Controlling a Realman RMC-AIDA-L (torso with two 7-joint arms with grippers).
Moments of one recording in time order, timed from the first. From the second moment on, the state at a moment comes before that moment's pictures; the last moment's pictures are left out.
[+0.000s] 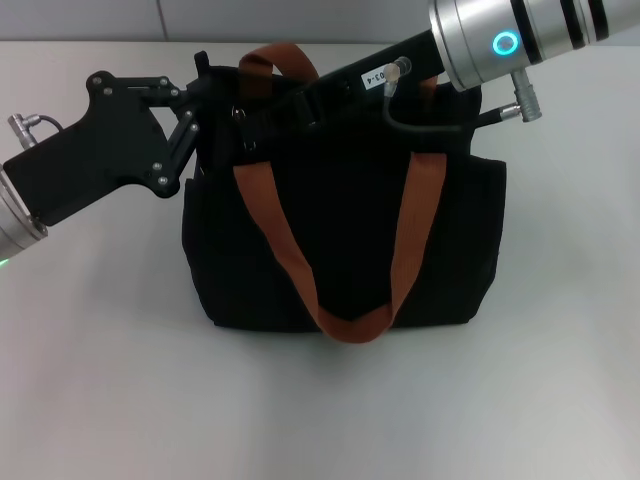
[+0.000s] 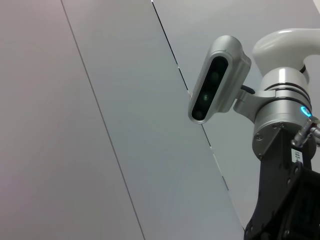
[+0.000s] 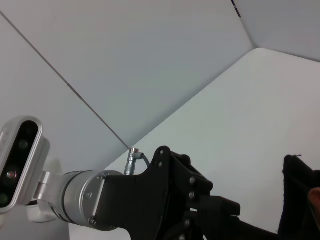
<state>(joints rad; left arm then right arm) -0.48 -2.07 0.53 0.40 1.65 1.69 -0.51 0.98 2.08 -1.16 -0.79 -1.95 -1.43 2.31</state>
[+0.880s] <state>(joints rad) -0.48 -2.07 0.53 0.40 1.64 1.69 -0.51 0.94 2.08 -1.16 -0.92 -2.03 -1.43 2.40</state>
